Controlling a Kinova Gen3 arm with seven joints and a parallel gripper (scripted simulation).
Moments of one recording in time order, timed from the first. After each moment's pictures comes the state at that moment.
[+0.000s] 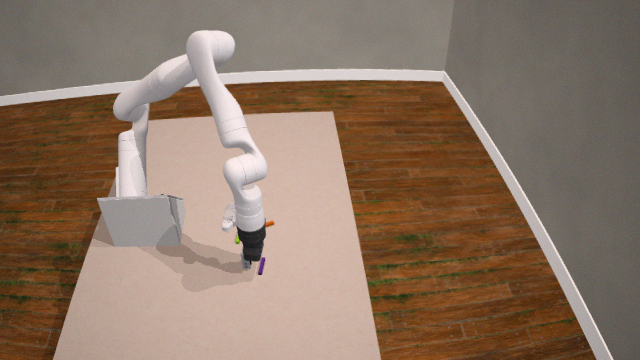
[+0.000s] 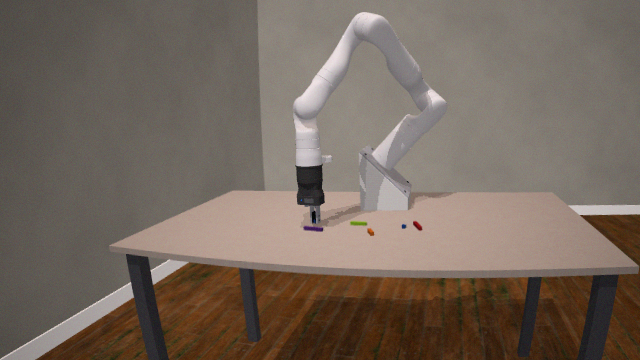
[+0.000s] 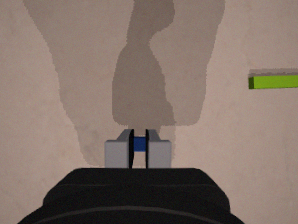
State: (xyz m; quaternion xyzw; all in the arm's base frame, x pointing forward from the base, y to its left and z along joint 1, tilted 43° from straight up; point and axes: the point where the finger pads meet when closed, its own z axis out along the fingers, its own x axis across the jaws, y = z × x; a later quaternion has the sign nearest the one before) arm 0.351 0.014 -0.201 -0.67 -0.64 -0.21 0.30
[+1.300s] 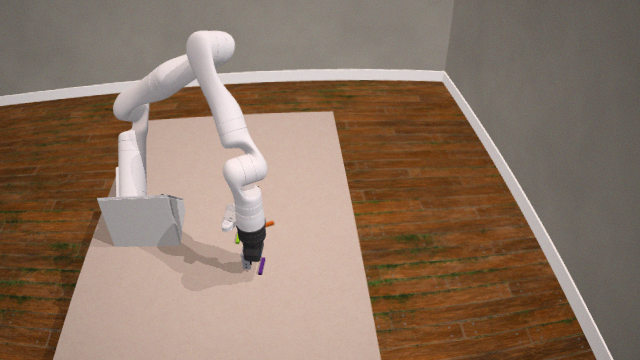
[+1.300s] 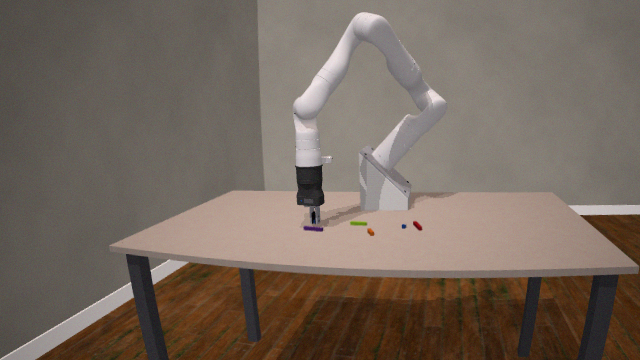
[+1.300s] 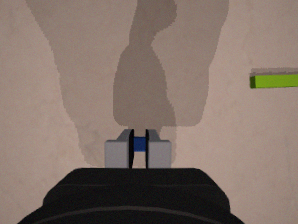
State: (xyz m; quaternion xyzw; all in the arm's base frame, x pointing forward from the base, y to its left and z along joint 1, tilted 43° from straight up) arm 0.351 0.015 -0.202 -0.67 -0.64 -0.21 0.30
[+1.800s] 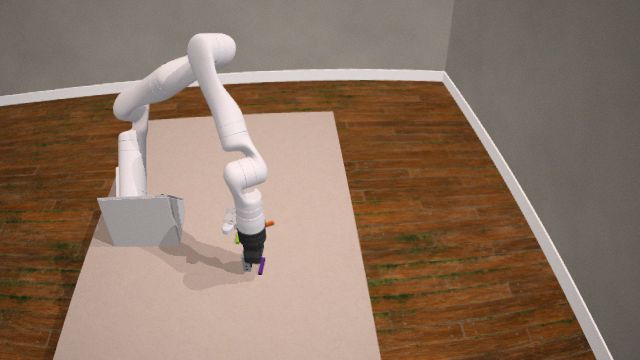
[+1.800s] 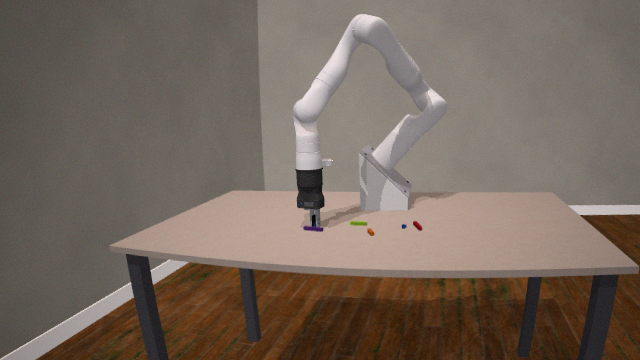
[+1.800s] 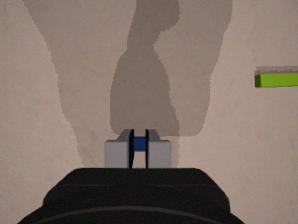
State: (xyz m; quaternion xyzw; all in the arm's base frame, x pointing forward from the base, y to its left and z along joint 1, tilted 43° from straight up) arm 0.351 0.021 -0.209 -0.67 -0.64 -0.21 0.30
